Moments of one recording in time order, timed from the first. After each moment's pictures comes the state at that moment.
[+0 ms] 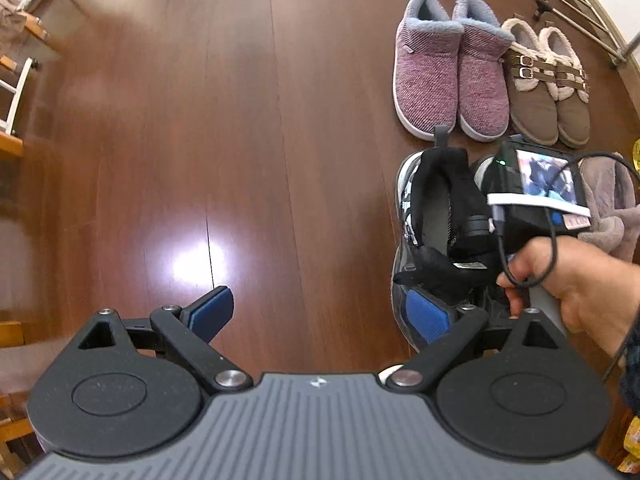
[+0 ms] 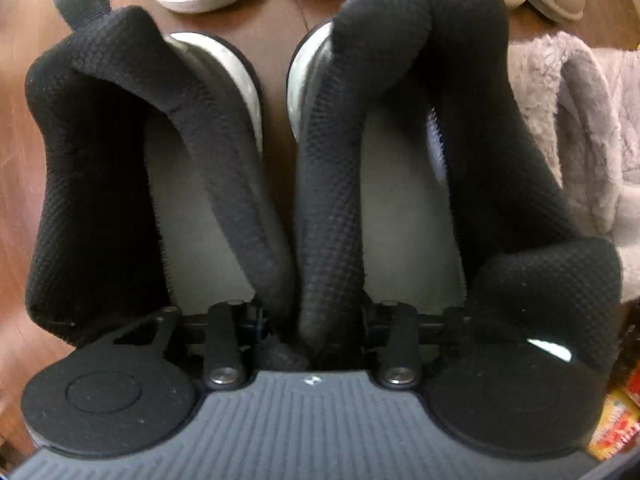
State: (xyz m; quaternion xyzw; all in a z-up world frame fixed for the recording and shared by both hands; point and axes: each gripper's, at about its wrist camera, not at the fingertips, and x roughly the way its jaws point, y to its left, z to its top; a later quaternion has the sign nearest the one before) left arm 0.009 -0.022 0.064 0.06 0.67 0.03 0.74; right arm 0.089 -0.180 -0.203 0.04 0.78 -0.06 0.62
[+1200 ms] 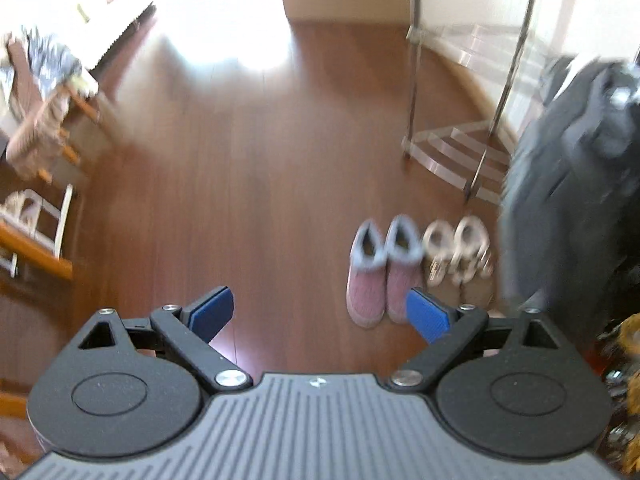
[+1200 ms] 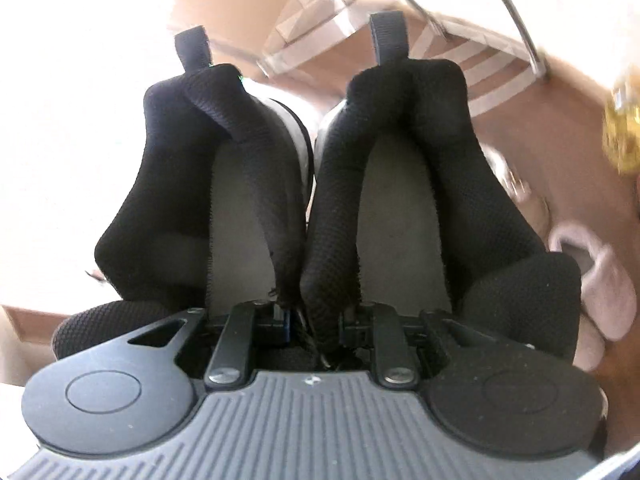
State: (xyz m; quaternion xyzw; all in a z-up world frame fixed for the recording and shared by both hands) left arm 0.098 -0.125 0.458 0.08 0.51 0.00 0.86; right arm 0.091 -0.450 0.357 0.49 0.45 0.06 0.75
